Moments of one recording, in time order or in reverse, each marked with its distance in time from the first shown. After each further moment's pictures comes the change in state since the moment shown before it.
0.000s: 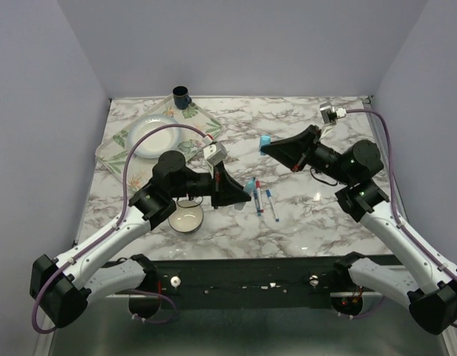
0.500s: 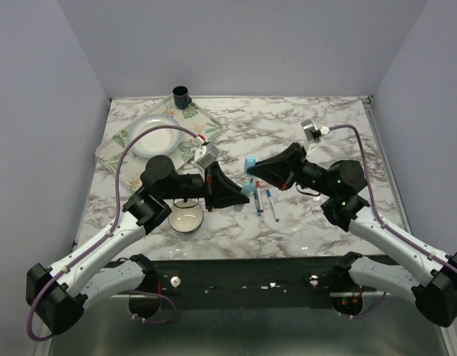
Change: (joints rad) left arm -0.002 -0.065 -0.031 0.144 0.092 -0.076; right arm 0.167 0.026 -0.184 0.360 -0.010 0.137
